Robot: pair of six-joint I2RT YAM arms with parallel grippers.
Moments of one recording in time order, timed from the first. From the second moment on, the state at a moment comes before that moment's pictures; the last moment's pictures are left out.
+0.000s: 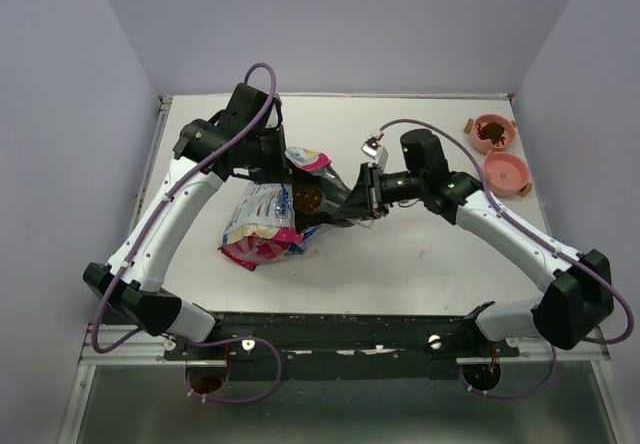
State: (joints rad) left arm -0.53 1.45 1.76 -1.19 0.13 -0.61; right arm 0.63 1.42 1.13 -0.31 -0.86 0.80
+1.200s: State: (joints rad) left arm -0.48 1.43 1.76 -1.20 0.12 -0.61; right arm 0.55 1.41 1.26 -0.65 -0.82 0.66
